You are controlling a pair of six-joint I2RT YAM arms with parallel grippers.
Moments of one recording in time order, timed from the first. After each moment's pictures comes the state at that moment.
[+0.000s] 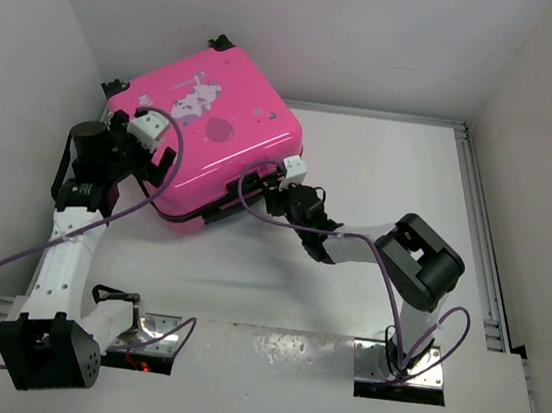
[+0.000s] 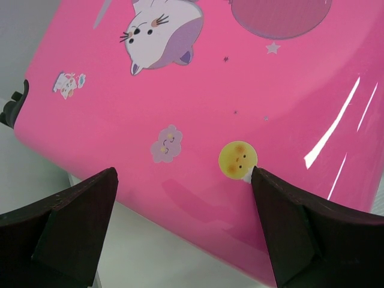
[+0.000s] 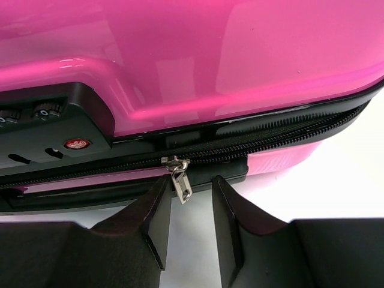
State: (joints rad) left arm 0.17 0.98 0.90 -0.28 0.44 0.51; right arm 0.78 1.85 0.80 0.81 0.25 0.15
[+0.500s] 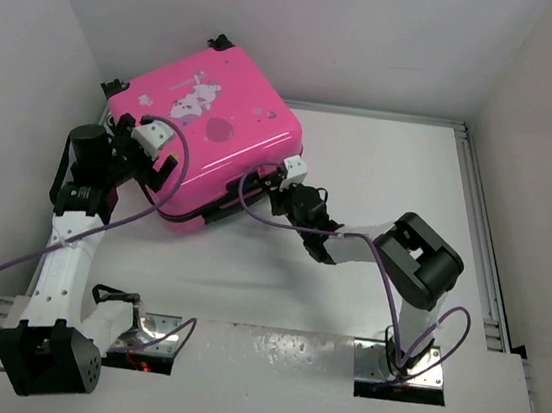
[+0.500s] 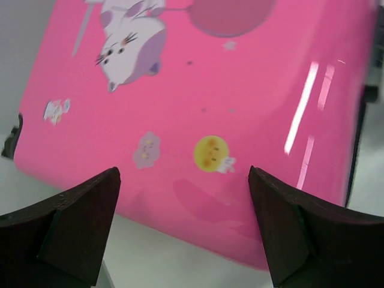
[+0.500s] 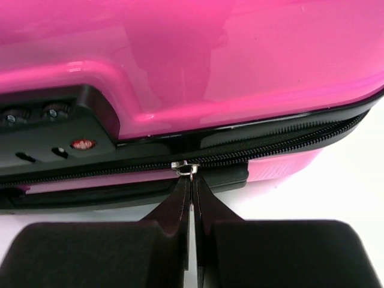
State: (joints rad) left arm 0.17 0.96 0.90 -0.29 0.50 0.59; right arm 0.77 1.87 0.79 0.87 0.22 0.13
